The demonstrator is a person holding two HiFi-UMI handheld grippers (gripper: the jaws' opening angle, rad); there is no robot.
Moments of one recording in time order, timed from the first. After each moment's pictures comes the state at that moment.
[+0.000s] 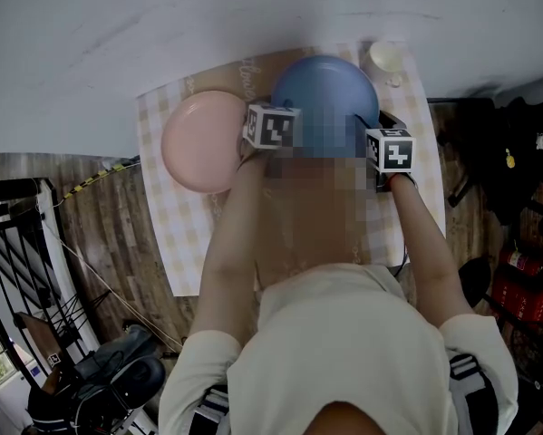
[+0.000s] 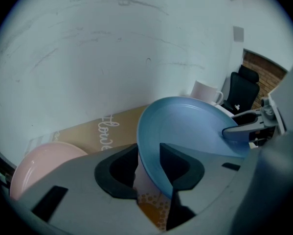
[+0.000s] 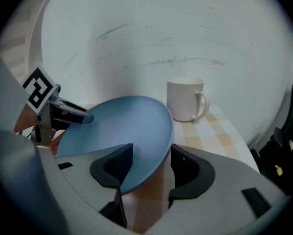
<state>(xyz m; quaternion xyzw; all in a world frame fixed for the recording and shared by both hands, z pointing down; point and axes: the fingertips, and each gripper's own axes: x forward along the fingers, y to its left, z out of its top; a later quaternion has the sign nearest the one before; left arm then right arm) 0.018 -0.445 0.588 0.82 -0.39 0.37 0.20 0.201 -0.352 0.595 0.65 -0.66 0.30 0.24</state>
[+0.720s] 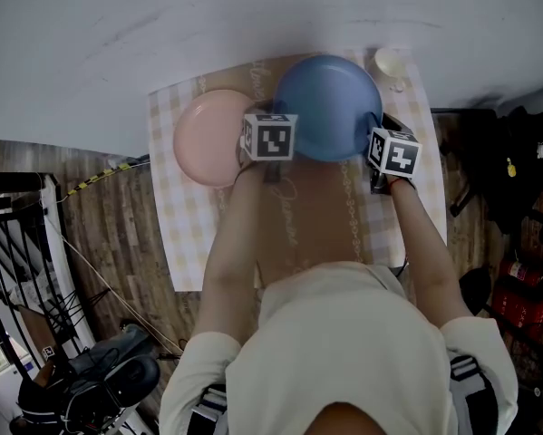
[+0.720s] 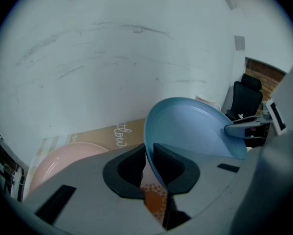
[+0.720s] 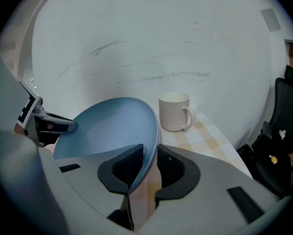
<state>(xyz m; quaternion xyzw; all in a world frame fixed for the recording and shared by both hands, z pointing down) -0.009 -0.437 0.552 0.82 -0.43 0.32 0.19 0.206 -0.349 0.561 0.70 -0.62 0.29 0.19</state>
